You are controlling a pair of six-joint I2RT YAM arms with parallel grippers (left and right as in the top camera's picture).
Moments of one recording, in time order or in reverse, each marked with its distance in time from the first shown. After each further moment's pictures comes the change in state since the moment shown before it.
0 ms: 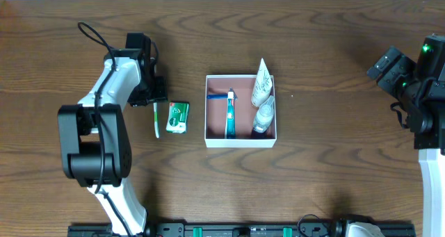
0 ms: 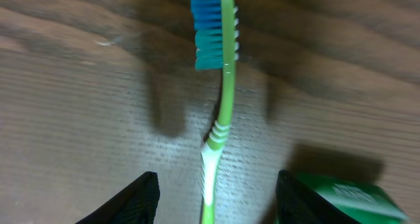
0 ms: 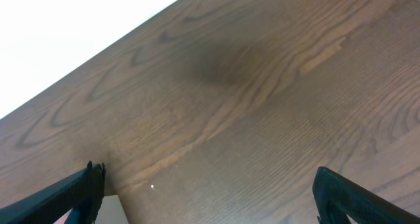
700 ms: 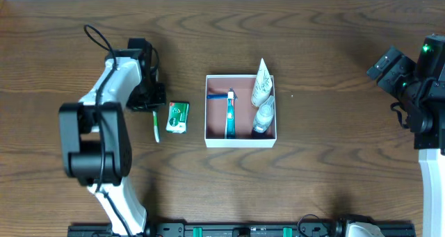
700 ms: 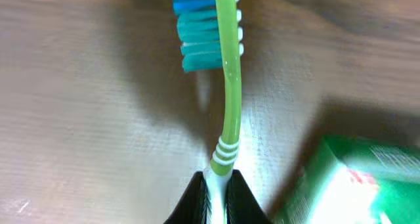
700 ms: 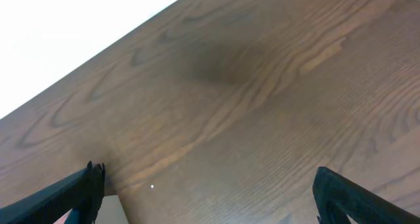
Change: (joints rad) left arm 0.002 -0.026 0.003 -0.111 0.005 0.045; right arm 0.000 0.000 0.000 0.000 0.000 0.000
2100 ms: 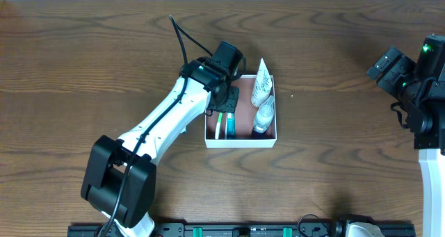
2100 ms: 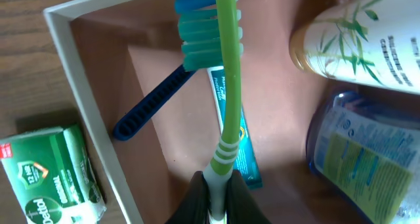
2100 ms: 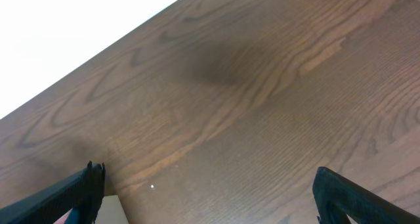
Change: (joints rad) left arm -0.544 -0.167 0.022 0.098 -0.002 -0.208; right arm 0.000 0.000 0.000 0.000 0.000 0.000
